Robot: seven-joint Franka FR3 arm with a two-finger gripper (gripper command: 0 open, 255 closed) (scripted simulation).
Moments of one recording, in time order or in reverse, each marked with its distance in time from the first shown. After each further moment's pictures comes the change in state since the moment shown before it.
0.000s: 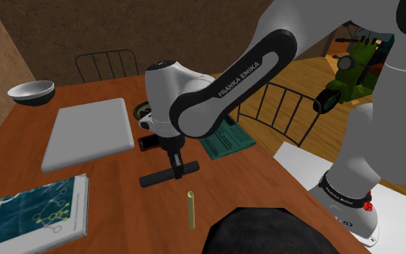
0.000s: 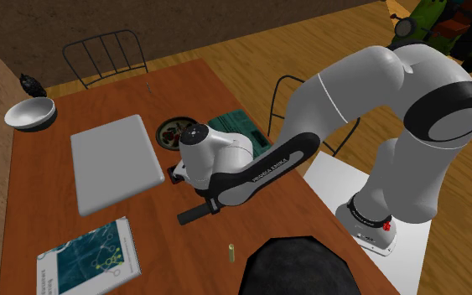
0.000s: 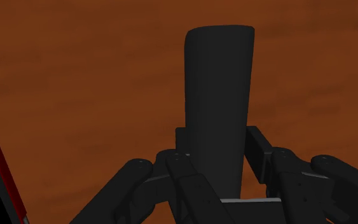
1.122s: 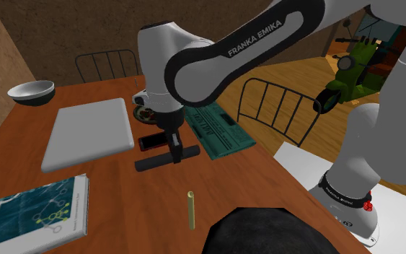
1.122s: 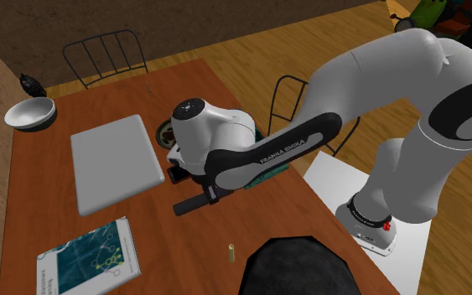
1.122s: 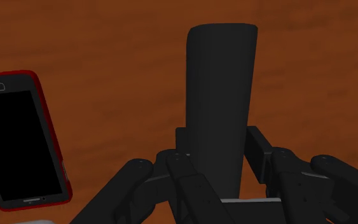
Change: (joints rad) arm -0.006 -0.106 0.004 0.081 0.022 -0.189 -0.006
